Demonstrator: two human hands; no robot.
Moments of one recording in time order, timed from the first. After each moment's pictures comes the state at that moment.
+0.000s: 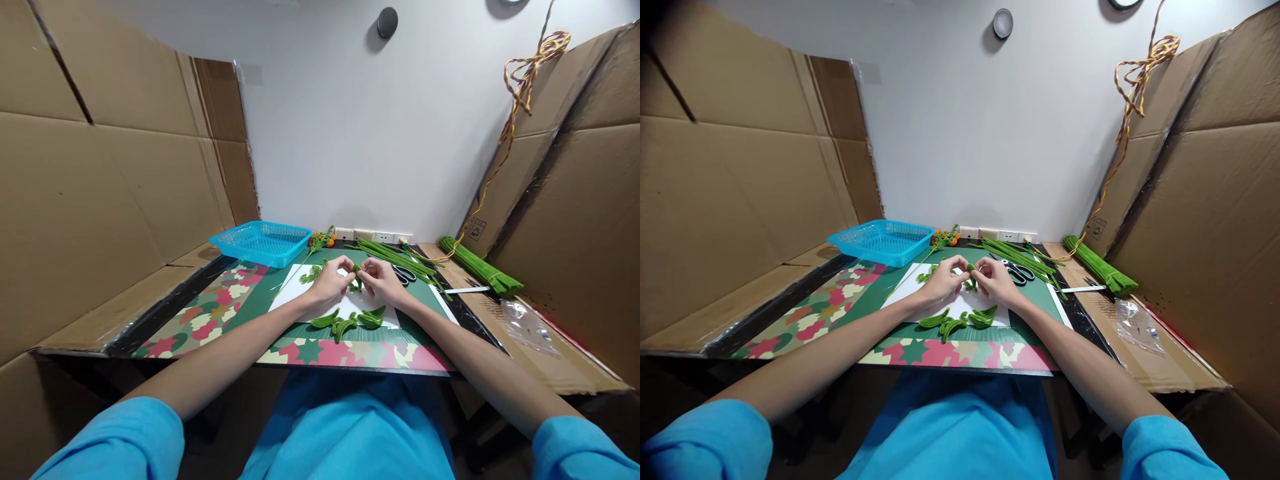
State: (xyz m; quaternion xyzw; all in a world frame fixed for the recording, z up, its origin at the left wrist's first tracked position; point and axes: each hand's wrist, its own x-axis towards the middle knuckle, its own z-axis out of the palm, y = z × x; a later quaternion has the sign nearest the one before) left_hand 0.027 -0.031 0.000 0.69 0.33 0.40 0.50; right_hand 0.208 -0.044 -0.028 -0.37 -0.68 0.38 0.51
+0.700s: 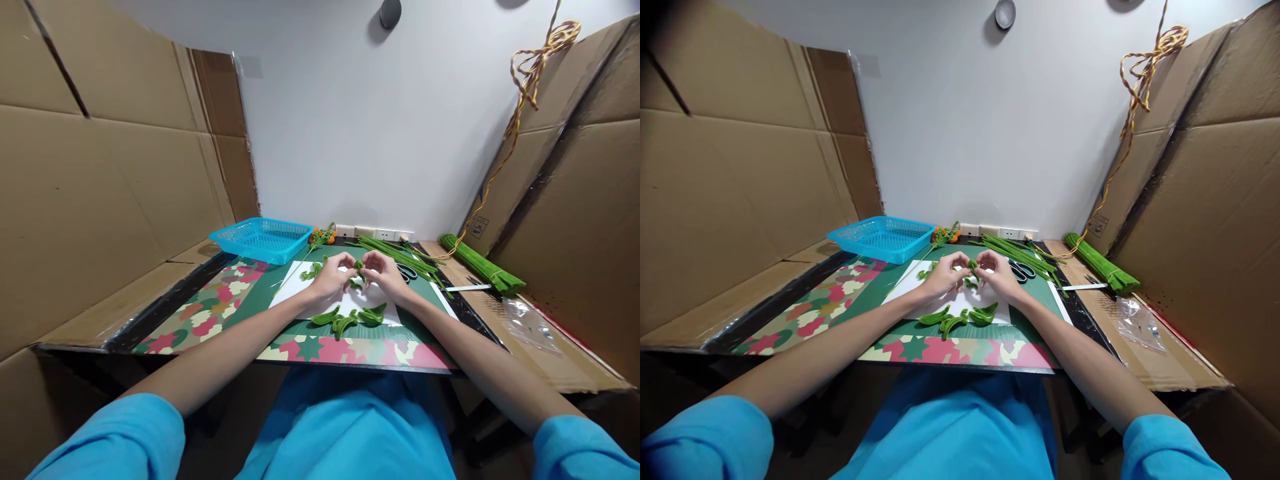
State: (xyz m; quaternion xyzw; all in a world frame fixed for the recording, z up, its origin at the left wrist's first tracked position) left_hand 0.028 -0.023 0.002 0.71 0.32 0.39 0.48; right_hand 0.210 -0.039 -0.027 -0.35 -0.64 0.40 0.55
